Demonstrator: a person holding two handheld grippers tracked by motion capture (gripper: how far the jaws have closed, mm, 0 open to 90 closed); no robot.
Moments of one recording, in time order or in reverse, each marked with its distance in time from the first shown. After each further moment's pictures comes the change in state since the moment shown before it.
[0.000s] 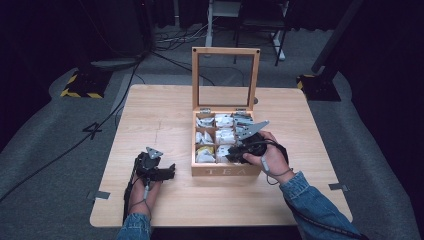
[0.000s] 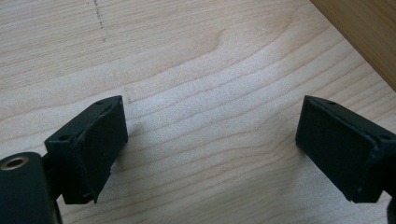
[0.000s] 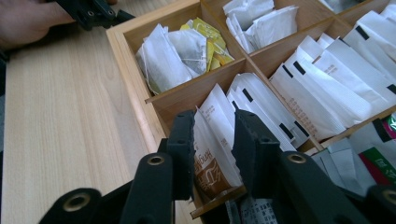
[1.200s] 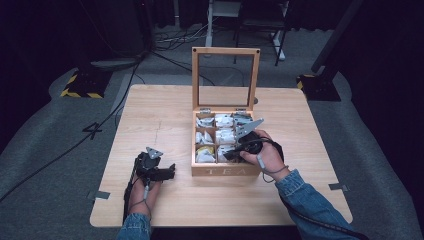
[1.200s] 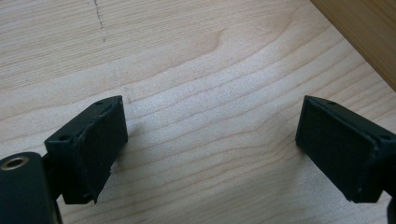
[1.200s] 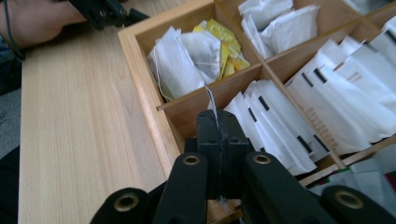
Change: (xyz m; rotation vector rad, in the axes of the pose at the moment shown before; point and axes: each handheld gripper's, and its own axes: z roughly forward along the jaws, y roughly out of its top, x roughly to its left) left arm 0.000 0.000 0.000 0.000 0.000 0.000; right arm 0.000 0.008 0.007 0.034 0.050 -0.005
